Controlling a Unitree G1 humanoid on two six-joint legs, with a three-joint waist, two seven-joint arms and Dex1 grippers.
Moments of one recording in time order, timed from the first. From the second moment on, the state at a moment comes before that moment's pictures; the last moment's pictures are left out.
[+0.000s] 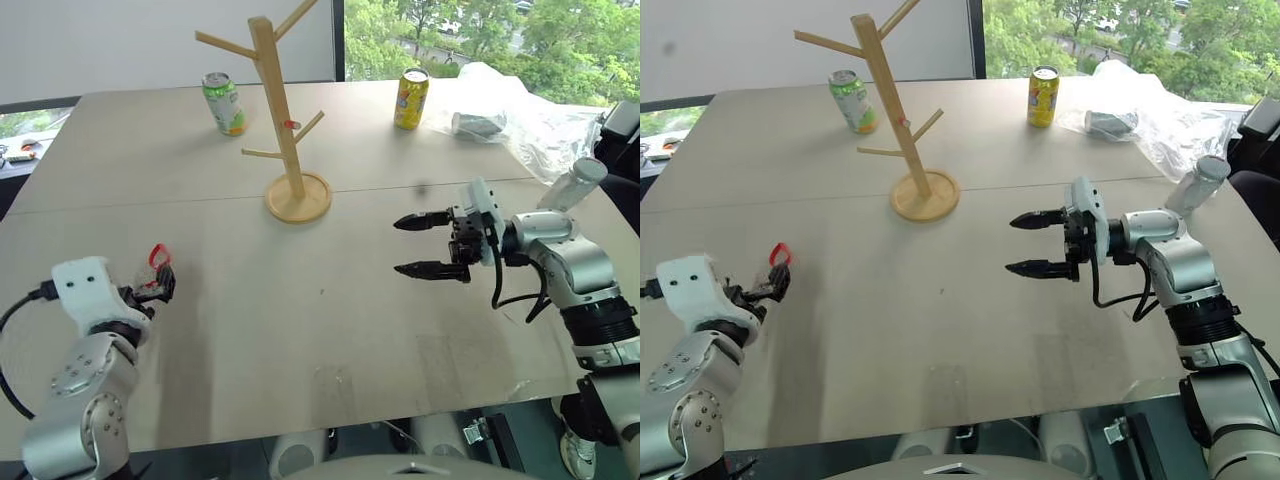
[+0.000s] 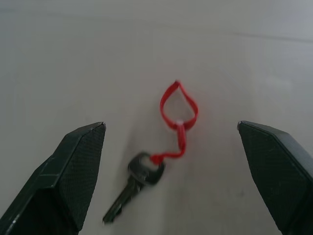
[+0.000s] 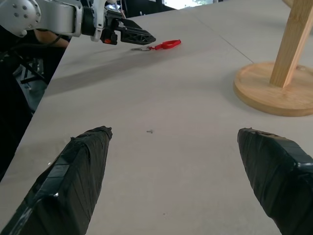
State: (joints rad) left arm 0.13 0.35 0.56 -0.61 -0.46 0.90 0.09; right arm -0.60 -0.58 0.15 0.11 0.48 0.34 1.34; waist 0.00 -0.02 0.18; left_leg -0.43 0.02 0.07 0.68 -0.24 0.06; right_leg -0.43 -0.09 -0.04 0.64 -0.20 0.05
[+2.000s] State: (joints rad) left arm -0.11 0.36 0.49 -0.35 -0.30 0.91 0.07; right arm -0.57 -0.53 0.13 0.09 0.49 0.32 1.29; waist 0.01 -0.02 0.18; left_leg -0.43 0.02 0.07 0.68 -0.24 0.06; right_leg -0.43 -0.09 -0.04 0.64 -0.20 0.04
